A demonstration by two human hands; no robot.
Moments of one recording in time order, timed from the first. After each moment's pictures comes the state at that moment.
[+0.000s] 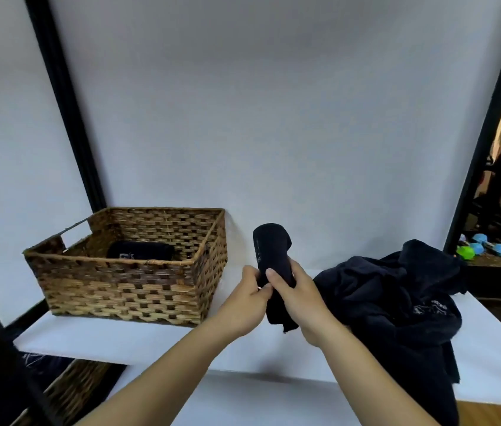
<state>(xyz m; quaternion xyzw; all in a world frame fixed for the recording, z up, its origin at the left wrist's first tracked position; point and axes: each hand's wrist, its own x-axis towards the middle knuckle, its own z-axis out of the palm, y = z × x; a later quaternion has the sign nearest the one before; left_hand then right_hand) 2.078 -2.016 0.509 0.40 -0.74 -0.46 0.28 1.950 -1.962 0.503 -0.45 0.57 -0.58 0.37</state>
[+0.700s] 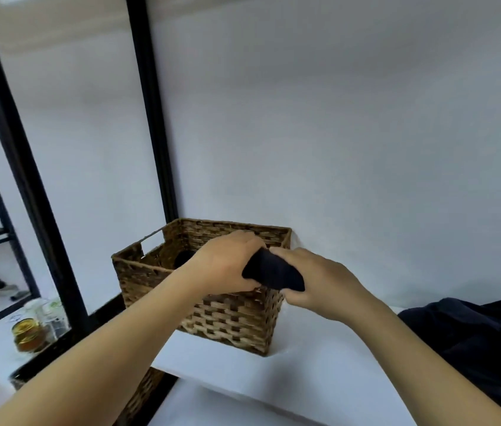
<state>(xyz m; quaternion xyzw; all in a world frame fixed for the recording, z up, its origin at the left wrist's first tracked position) 2.212 -2.121 0.601 0.32 -0.92 0.11 0.18 1.998 -2.040 0.579 -0.79 0.57 -0.22 -0.01</state>
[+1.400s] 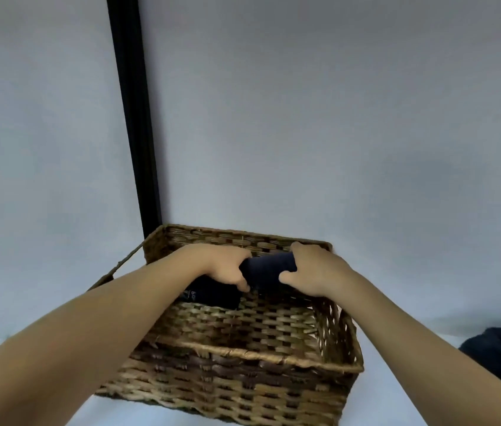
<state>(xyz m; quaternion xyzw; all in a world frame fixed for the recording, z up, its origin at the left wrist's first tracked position) 2.250 -2.377 0.572 0.38 -0.90 -0.18 -0.11 2.073 -2.256 0.581 -0.66 0.75 -0.04 0.05</state>
